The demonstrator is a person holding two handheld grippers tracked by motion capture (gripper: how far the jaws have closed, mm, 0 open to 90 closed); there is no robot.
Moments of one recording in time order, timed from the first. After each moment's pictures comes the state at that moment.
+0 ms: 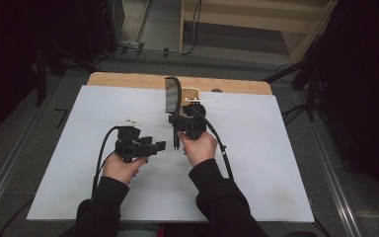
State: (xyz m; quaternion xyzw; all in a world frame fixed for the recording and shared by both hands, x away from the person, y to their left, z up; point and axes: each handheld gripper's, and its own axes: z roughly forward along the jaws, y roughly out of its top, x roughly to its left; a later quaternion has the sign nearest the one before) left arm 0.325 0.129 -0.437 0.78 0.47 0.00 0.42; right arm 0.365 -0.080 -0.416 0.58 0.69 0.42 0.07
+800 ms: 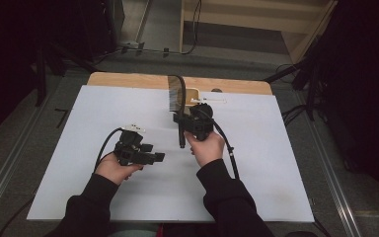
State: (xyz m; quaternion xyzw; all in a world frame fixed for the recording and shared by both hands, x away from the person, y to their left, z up) left arm 0.323 0.132 -0.447 0.84 0.38 -0.02 0.38; right arm 0.358 -0.098 -0.412 0.55 0.70 0.45 0.09
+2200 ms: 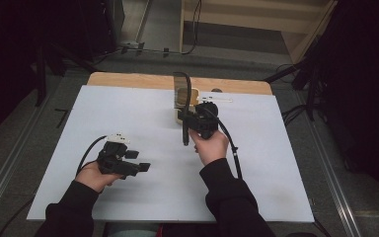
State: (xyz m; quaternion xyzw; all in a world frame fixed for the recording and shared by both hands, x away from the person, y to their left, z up) left arm 0.307 0.175 -0.456 0.86 0.36 -0.01 0.37; right arm 0.359 -0.110 -0.408 0.55 0.69 0.46 0.10
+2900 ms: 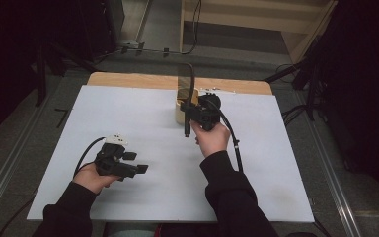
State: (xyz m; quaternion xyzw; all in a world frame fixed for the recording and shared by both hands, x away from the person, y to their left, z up) left arm 0.305 0.180 -0.458 0.86 0.35 -0.01 0.37; right arm 0.375 -0.115 -0.396 0.56 0.67 0.47 0.11
